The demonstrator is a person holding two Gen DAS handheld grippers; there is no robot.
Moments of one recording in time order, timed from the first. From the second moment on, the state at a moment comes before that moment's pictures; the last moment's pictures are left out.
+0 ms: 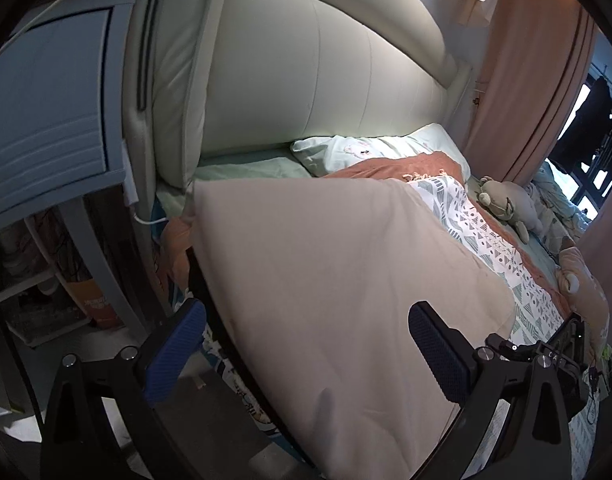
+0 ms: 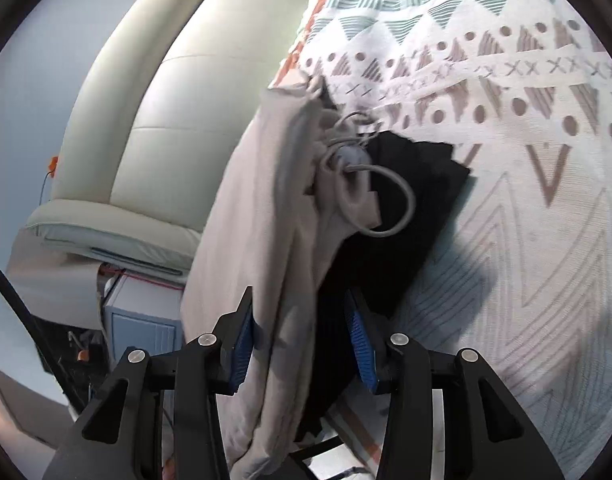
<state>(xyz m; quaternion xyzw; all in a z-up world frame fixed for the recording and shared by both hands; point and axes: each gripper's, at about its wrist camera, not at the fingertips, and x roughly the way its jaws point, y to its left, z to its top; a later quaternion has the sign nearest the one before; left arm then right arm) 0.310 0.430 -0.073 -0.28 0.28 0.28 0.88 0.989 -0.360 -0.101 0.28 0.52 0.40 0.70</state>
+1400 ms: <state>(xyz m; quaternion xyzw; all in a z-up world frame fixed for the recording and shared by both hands) 0.294 0.324 -0.054 -0.24 0.32 0.29 0.87 0.887 -0.417 0.013 0.15 0.46 0.42 0.77</state>
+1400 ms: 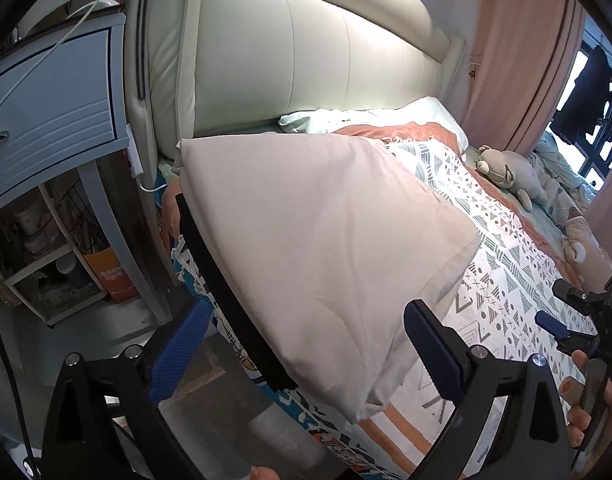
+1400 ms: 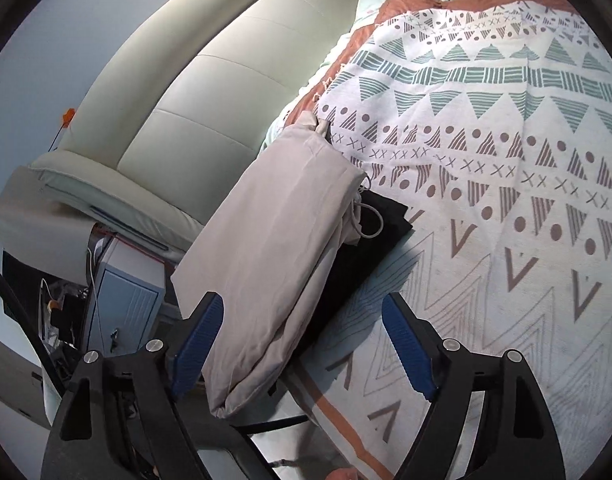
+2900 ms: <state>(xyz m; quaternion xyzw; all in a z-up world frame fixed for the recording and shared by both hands) 0.146 0.065 0.018 -0.10 0.22 0.13 0.96 0.498 -0.753 0.126 0.02 0.25 0.24 0.94</state>
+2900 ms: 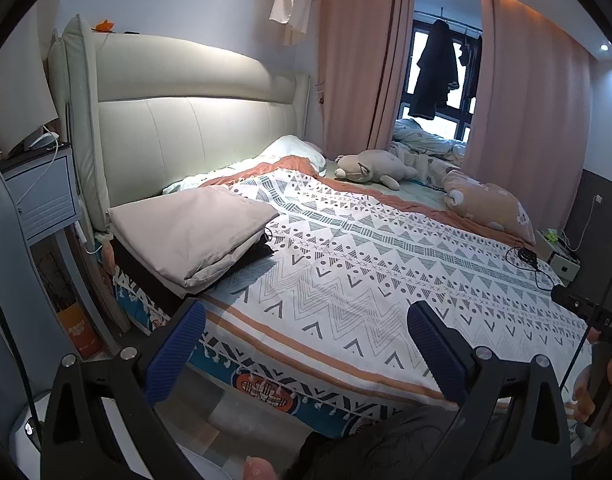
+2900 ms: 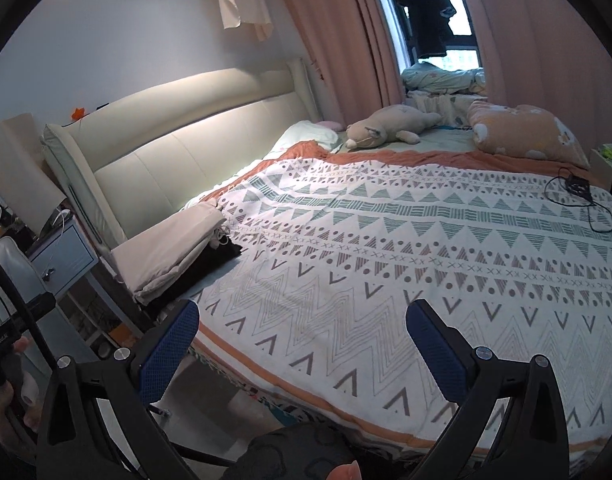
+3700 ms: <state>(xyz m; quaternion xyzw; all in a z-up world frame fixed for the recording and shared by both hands) 0.055 0.008 -0.012 -0.08 0.17 0.07 0.98 0.337 -0.807 0.066 0.03 0.20 0.16 0.97</state>
